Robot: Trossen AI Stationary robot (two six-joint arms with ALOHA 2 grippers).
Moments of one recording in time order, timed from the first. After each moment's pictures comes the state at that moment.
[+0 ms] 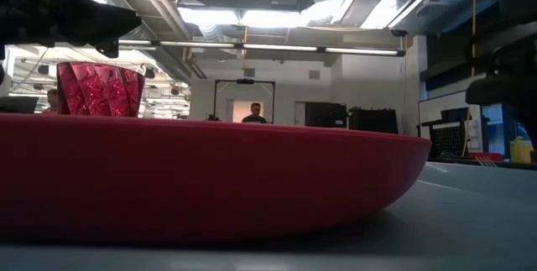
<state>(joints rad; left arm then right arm) 0.06 0.01 0.01 0.17 0.04 -0.02 0.53 1.27 0.56 -0.82 0.11 2.03</state>
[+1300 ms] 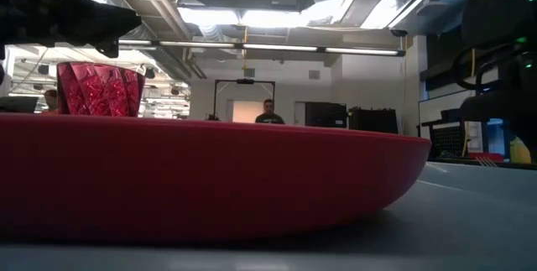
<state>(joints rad) 0.06 0.01 0.01 0.17 0.04 -0.02 0.35 1.29 0.50 -0.79 0.00 1.84</state>
